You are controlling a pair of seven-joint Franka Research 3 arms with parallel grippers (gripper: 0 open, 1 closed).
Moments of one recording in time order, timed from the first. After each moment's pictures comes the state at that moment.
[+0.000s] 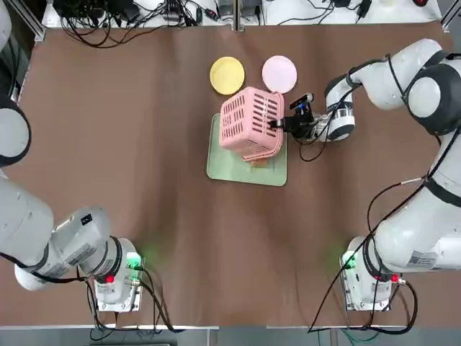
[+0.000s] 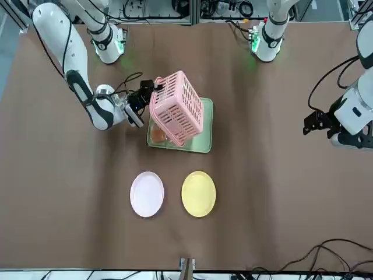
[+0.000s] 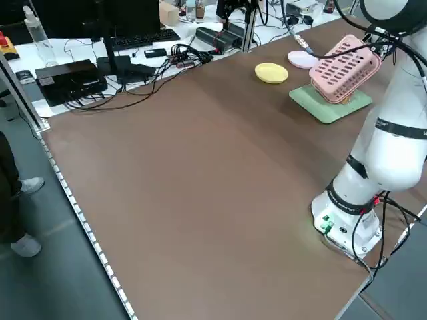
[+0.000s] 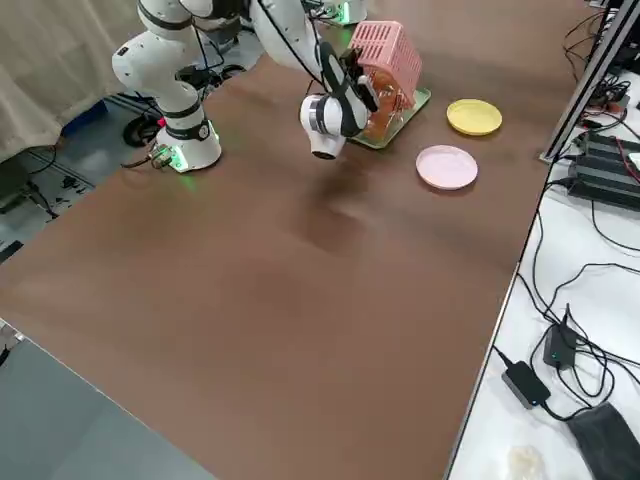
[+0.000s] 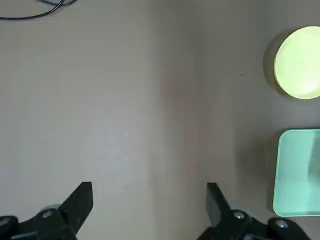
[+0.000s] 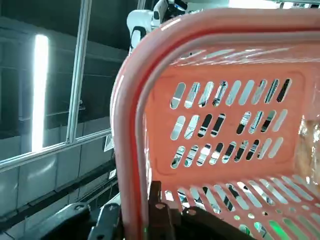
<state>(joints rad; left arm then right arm) 0.52 0.15 -0.63 -1.61 0.03 1.75 0.01 -0.04 0.58 0.32 -2.35 1.68 1.37 -1.67</state>
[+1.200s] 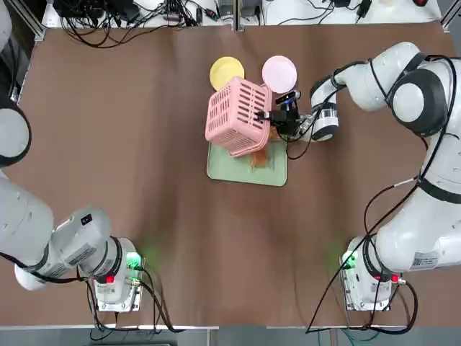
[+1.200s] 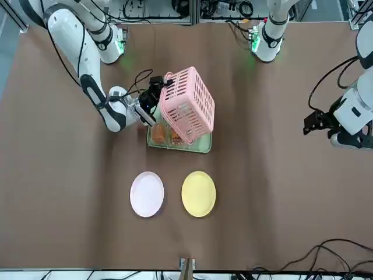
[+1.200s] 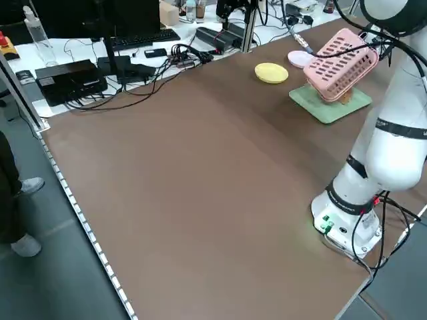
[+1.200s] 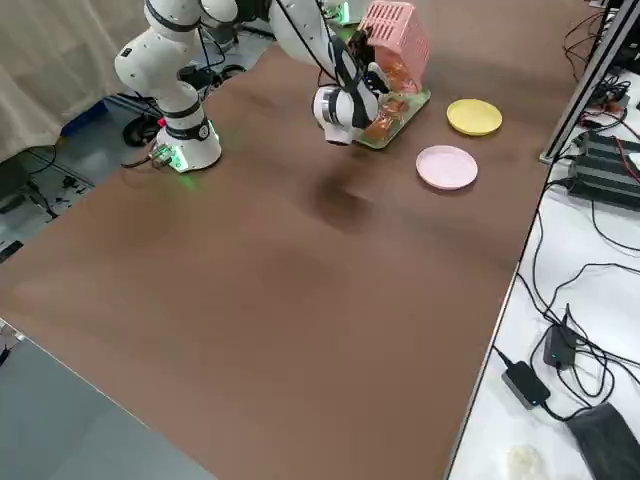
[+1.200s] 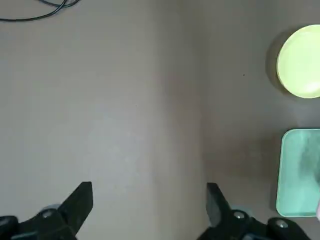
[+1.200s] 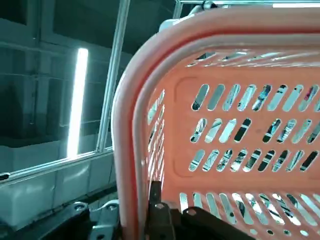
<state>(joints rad) 0.52 0.15 -0.63 -1.61 0.04 1.75 0.01 0.08 0.64 0.34 -2.26 1.83 1.24 -1.68</state>
